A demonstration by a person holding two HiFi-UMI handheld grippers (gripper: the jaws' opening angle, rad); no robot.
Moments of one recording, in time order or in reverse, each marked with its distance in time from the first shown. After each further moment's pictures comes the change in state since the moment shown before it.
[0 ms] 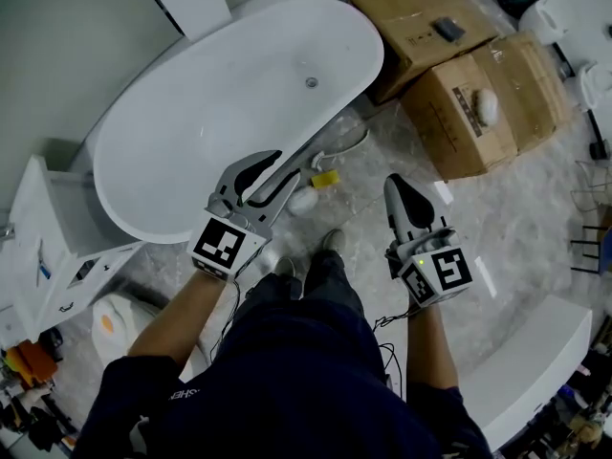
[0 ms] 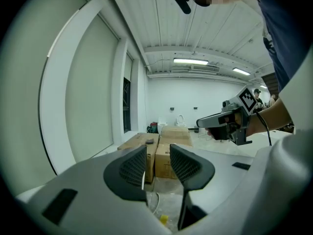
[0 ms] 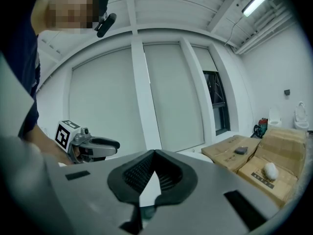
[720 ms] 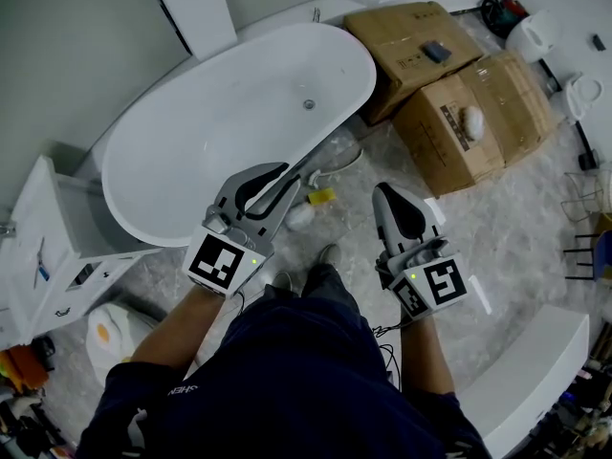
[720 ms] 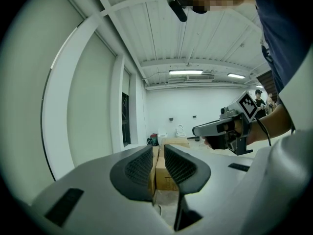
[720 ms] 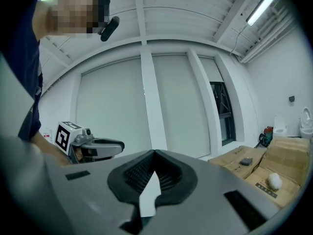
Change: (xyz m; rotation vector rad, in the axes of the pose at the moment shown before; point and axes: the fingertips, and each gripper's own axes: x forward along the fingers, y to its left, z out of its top) left arm -0.056 -0.028 0.072 0.040 -0.138 0.008; right arm -0.030 0.064 0.064 -0.030 -0.117 0.059
